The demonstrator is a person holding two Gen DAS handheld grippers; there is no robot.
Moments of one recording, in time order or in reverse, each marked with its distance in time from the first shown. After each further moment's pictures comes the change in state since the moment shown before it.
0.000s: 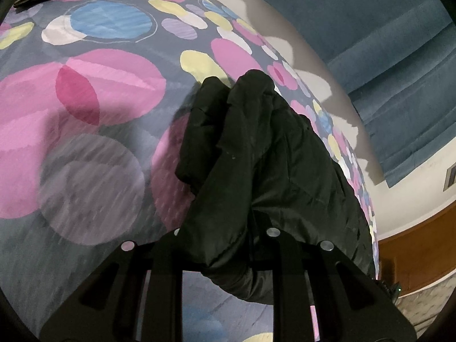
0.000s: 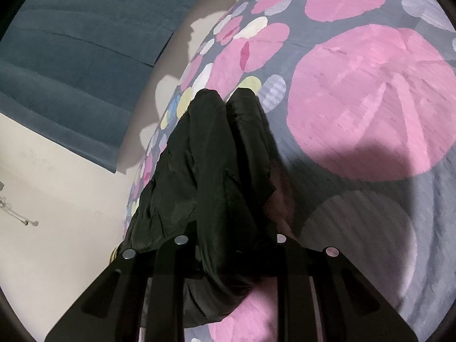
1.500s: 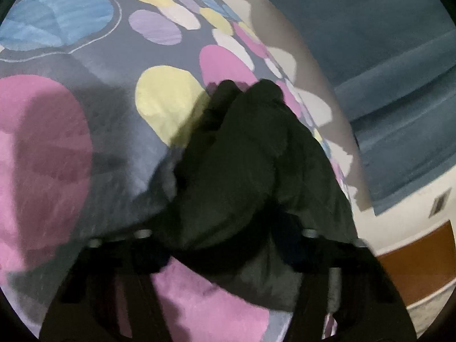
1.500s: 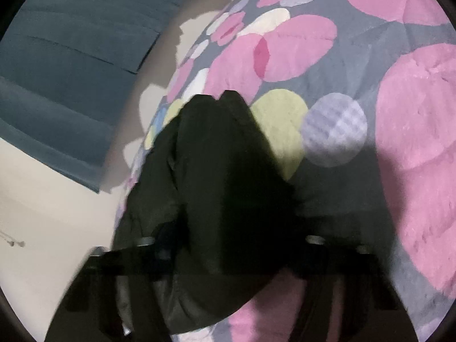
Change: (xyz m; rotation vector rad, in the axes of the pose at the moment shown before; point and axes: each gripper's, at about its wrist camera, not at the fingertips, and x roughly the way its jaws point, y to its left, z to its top) left arm 0.092 0.001 0.087 -0.108 -0.015 -0.103; right arm 0.090 0.025 0.040 0.030 -0.044 -0.061
